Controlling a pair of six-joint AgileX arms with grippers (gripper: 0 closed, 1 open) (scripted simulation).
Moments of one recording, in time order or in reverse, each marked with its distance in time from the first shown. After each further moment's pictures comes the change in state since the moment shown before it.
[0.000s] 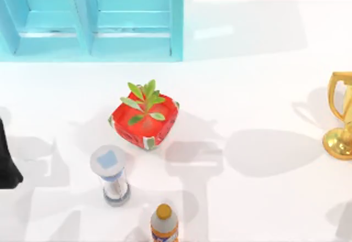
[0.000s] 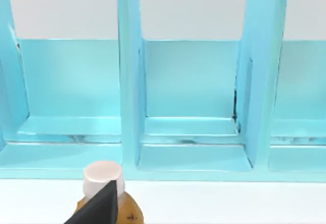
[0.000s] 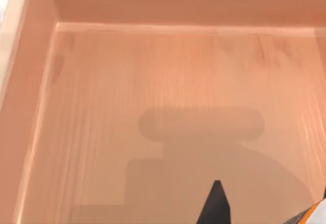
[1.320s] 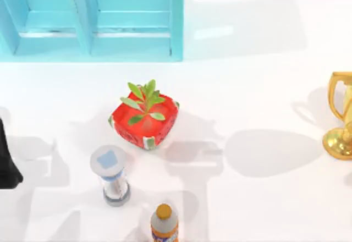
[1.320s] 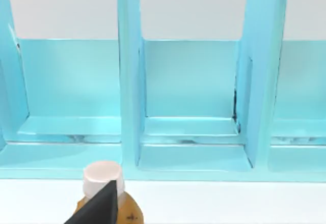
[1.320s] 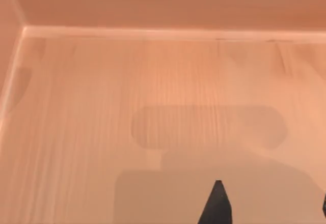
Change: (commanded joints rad) left arm 0.000 0.000 0.000 0.000 0.000 0.000; right arm 0.119 0.268 -0.043 0.369 0.091 0.103
